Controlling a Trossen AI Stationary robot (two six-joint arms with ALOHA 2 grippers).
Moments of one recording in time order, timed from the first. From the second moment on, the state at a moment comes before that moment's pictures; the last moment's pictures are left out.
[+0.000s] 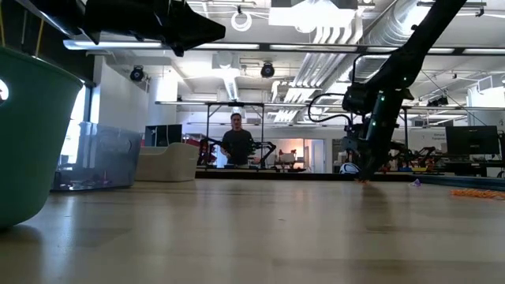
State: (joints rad) left arm 0.13 1.13 0.54 0.57 -0.04 0.12; right arm -0.92 1.61 0.81 -0.35 0.04 0.14
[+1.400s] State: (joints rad) left arm 0.11 1.13 0.54 0.54 -0.03 0.05; right arm -0.75 1.45 0.80 -0.35 -0.12 0.20
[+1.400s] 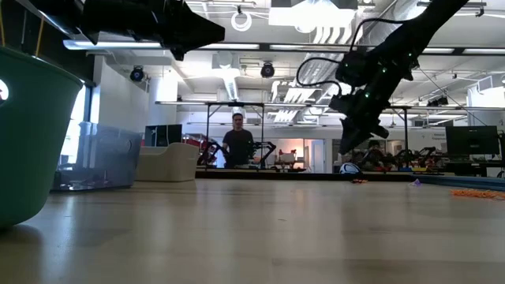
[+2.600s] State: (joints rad) left arm 0.09 1.13 0.54 0.46 -0.03 0.10; right arm -0.81 1.71 0.81 -0.34 0.02 0.44
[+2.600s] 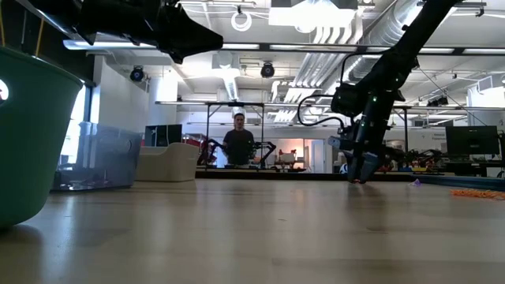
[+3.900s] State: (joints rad) left arm 0.09 1.13 0.54 0.56 -0.04 0.03; right arm -0.58 1.38 0.80 -0.14 -0.09 0.33
